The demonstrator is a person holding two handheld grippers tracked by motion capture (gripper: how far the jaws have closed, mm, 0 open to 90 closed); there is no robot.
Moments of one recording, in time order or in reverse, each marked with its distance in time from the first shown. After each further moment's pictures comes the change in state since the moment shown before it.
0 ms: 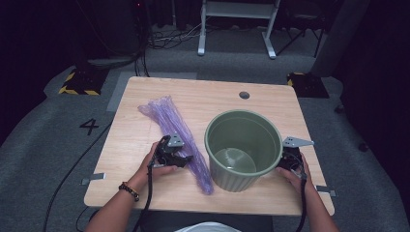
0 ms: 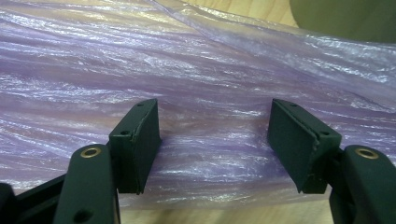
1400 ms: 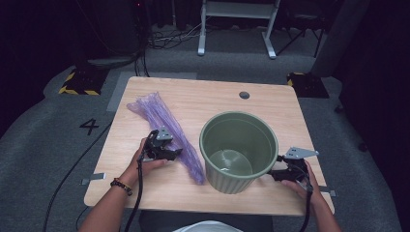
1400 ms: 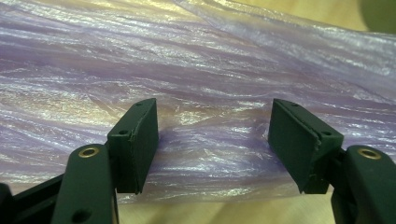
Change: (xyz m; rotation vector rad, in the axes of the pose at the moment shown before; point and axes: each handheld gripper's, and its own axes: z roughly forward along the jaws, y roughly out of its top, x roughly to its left) left arm 0.029 -0.015 -0.016 0.002 0.053 -0.054; right arm 0.018 -0.022 -0.027 0.046 0.030 -0.074
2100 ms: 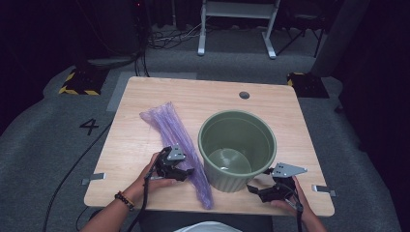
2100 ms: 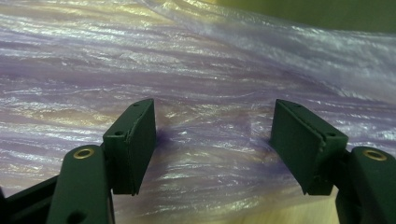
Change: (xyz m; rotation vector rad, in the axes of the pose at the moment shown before) left arm -0.069 0.001 0.002 0.005 -0.110 0.101; right arm 0.070 -0.002 0.013 -0.046 0.079 -0.052
